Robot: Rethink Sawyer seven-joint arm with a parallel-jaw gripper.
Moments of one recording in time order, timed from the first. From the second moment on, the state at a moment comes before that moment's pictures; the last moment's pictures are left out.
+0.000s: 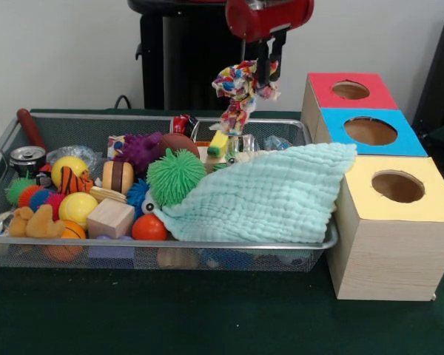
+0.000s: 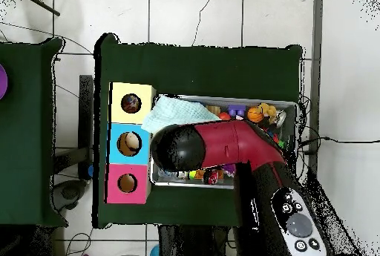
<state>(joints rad) -0.50 -0.92 0.46 1.82 -0.31 0.79 1.26</state>
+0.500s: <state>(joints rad) -0.54 -0.98 0.49 1.85 -0.11 0.59 1.26</state>
